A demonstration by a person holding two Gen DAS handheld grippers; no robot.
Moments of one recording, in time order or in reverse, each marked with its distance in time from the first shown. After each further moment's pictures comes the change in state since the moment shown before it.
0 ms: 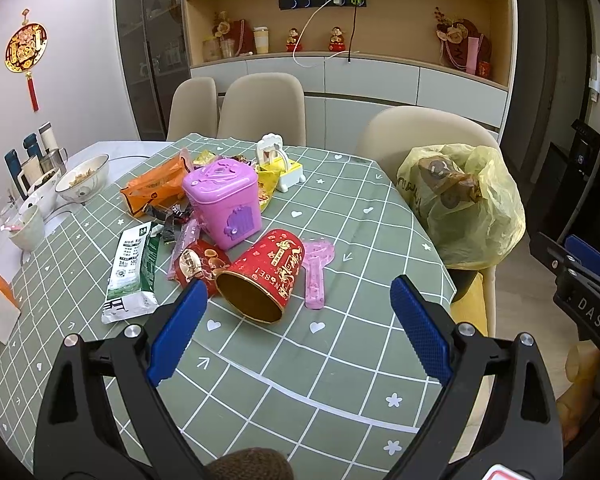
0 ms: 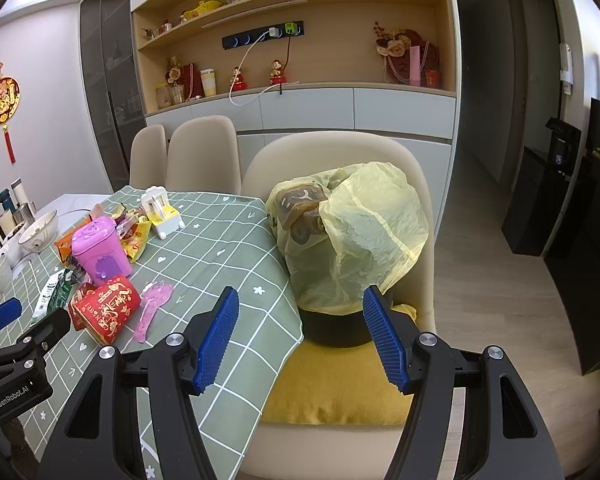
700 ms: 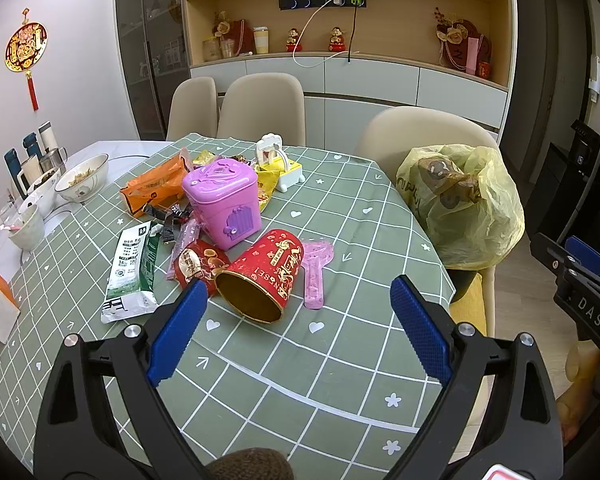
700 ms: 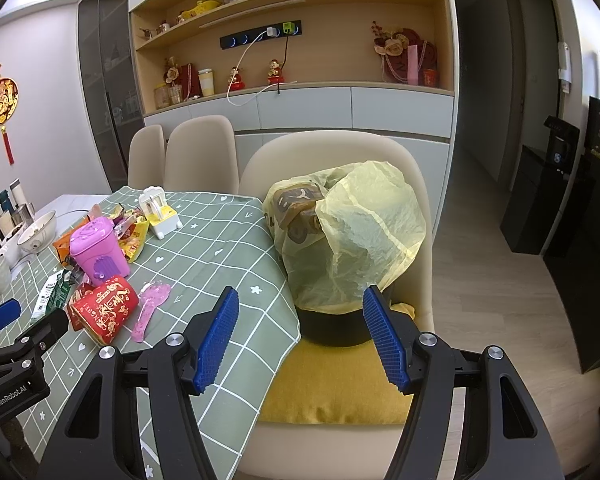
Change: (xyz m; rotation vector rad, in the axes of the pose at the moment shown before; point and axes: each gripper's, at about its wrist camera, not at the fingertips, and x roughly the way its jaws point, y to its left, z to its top) left arm 0.000 0.000 0.000 0.000 0.000 0.000; right arm 0.000 -0.002 -0.001 0.005 -0.003 -0.008
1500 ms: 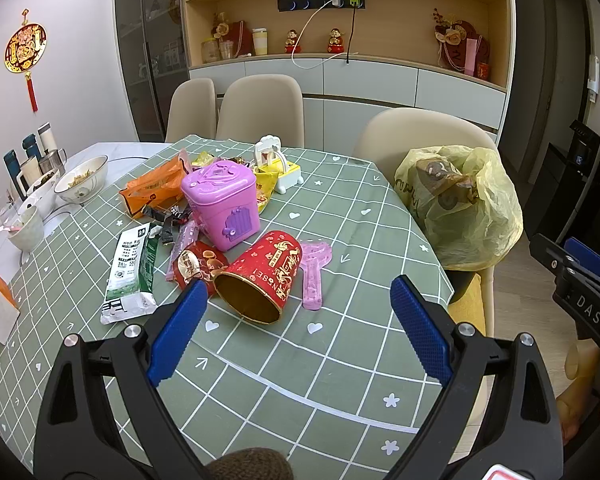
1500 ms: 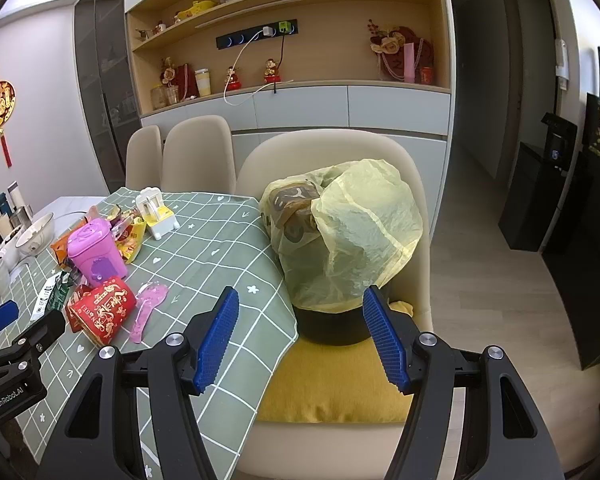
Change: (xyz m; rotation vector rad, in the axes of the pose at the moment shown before) left arm 0.000 0.000 0.000 -0.002 0.000 -0.001; right arm 0.001 -0.003 0.000 0.005 0.004 -0.002
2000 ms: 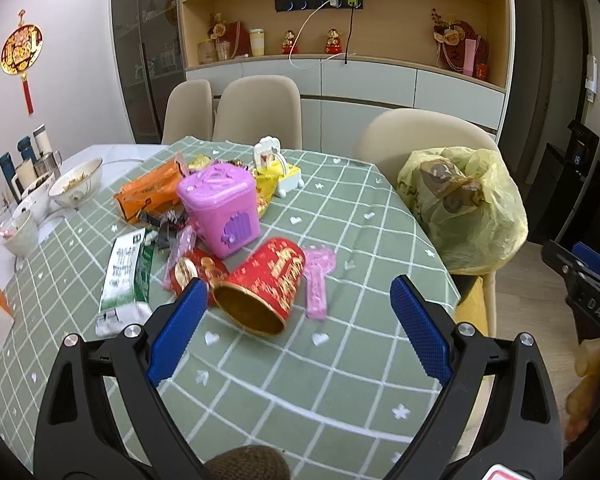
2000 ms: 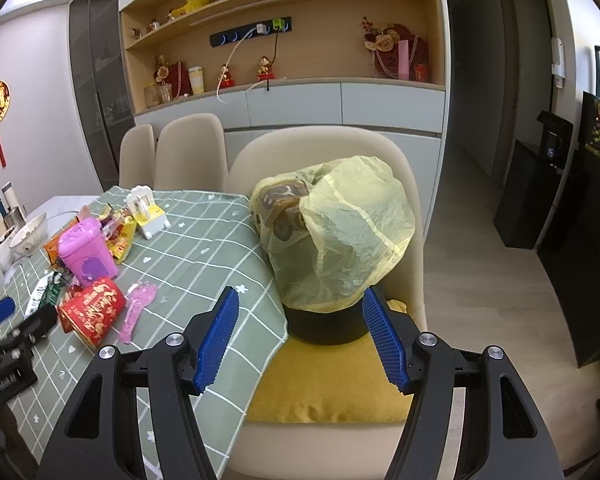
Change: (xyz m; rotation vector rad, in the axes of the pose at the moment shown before) left arm 0.015 0.004 0.008 0.019 -0.022 -0.021; right arm 0.010 -0.011 0.001 -0.003 0.030 -0.027
